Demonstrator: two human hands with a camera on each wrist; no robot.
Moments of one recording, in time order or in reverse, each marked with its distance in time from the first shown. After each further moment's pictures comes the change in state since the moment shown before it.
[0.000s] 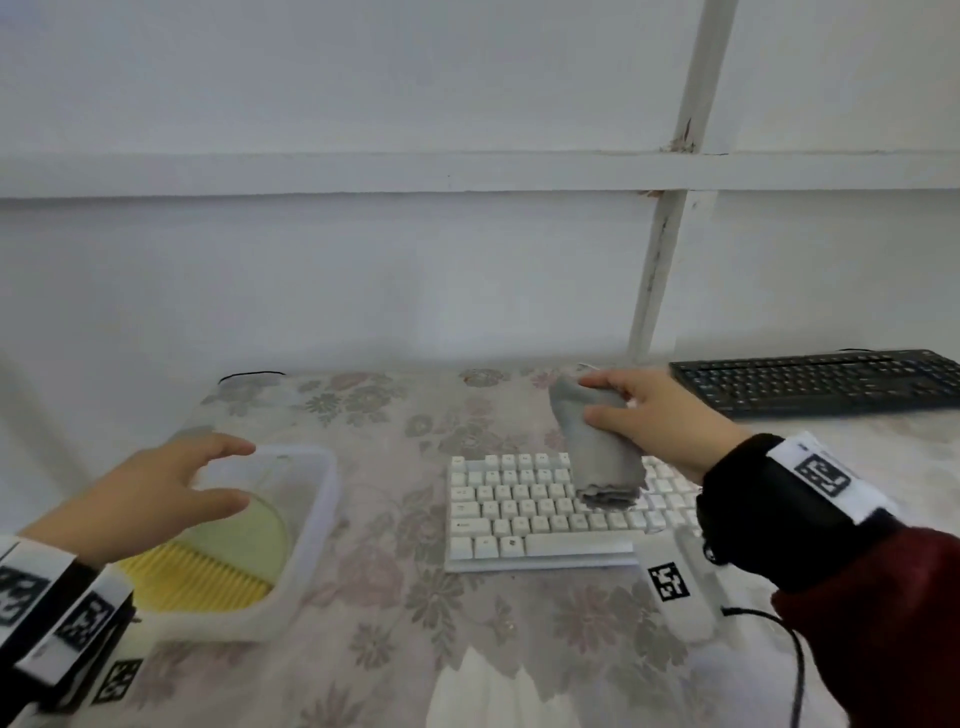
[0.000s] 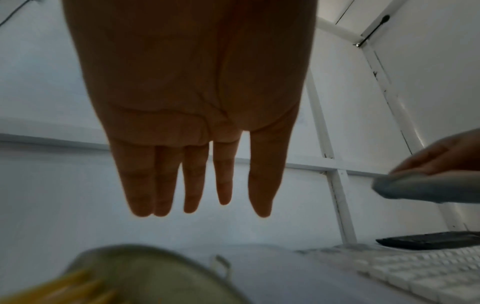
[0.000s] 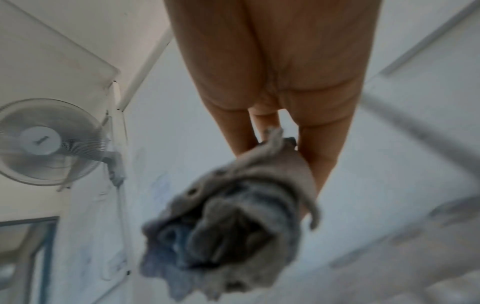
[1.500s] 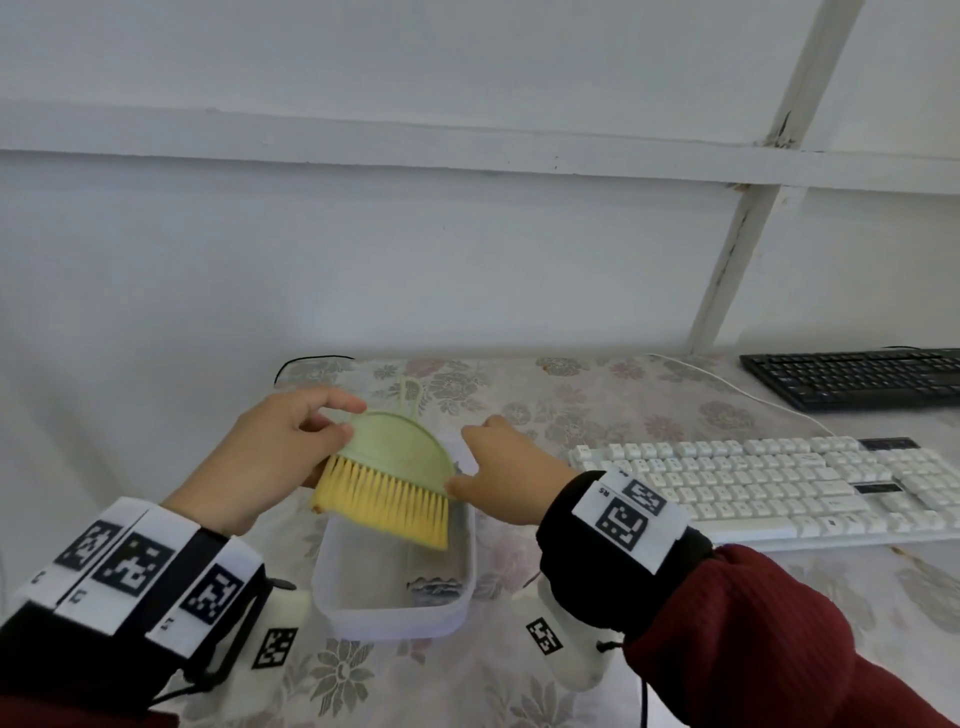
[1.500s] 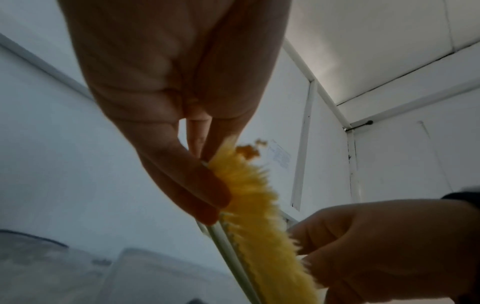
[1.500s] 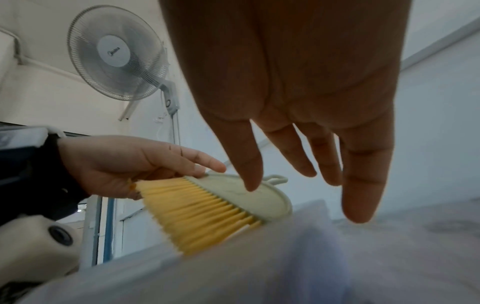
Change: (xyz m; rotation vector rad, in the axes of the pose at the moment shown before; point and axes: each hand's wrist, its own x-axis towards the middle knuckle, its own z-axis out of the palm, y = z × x) left_hand 0.026 -0.050 -0.025 -0.596 0.046 0.065; right_hand 0.019 -0.125 0.231 -0.557 -0.318 -0.061
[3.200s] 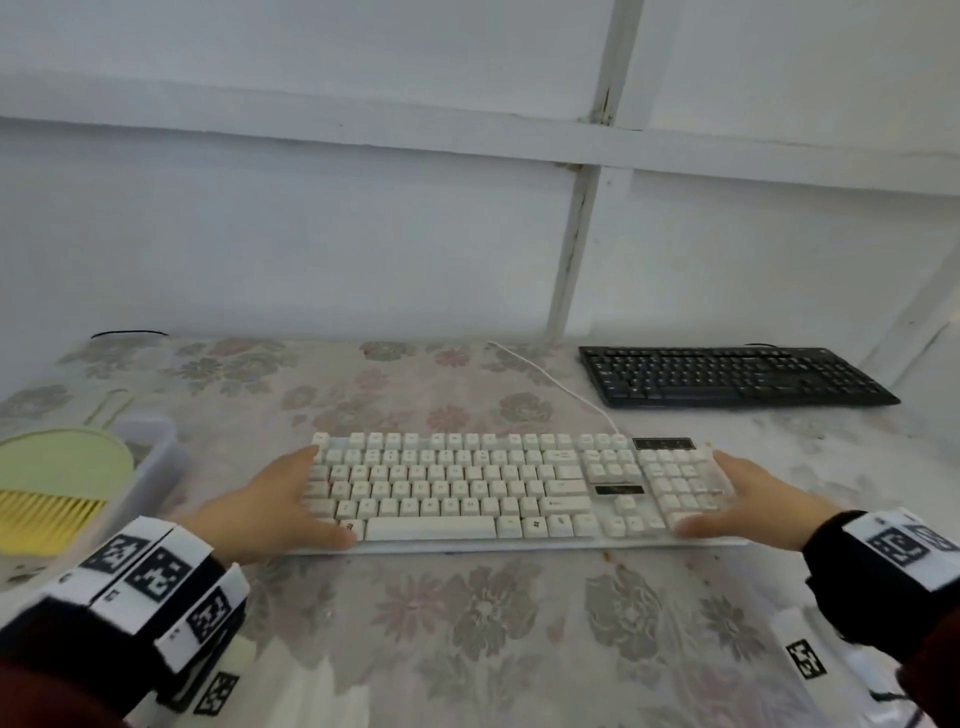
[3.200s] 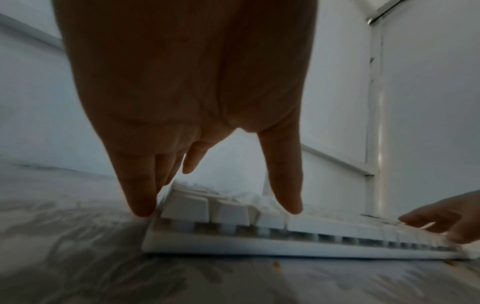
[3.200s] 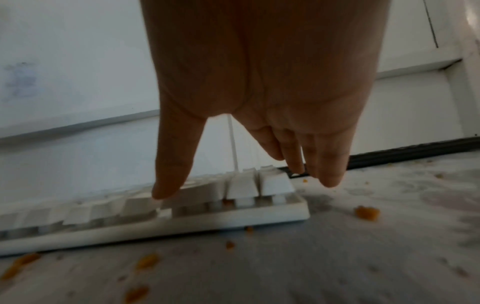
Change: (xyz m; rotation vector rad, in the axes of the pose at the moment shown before) left_hand -0.010 0.097 0.264 0.473 -0.307 -0.232; right_hand -0.170 0.426 -0.128 0.134 0.057 0.538
